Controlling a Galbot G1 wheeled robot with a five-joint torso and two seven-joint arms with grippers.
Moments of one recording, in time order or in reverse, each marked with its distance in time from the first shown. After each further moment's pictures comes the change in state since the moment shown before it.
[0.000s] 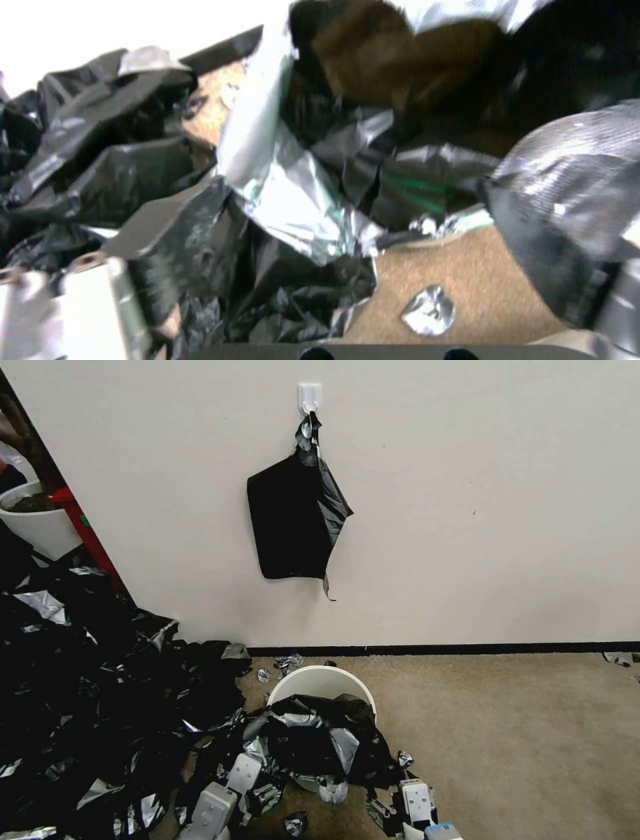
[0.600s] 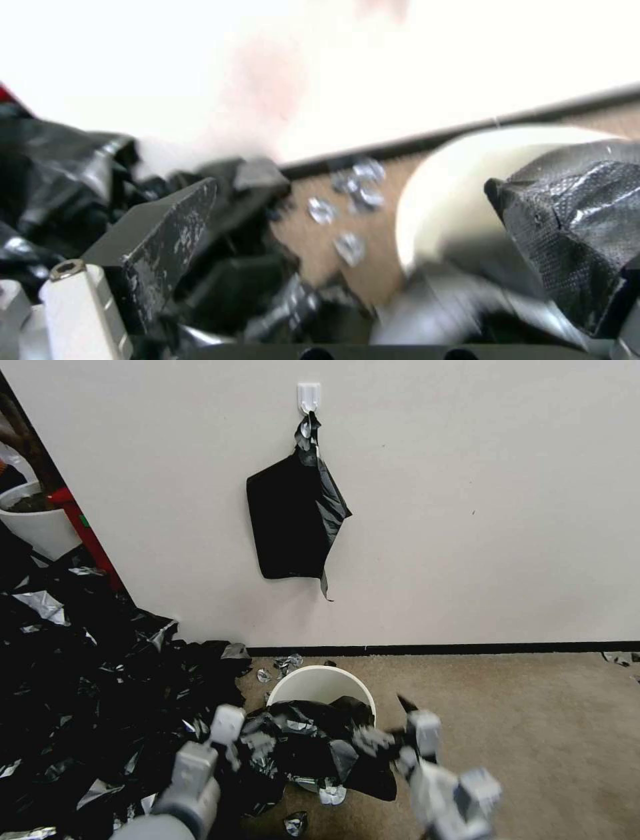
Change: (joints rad) left arm -0.134 -0.132 -0.210 -0.018 -0.045 -0.012 0.009; right arm 0.420 0.005 0.135 -0.059 0.244 0.017 -0.361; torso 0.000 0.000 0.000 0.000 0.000
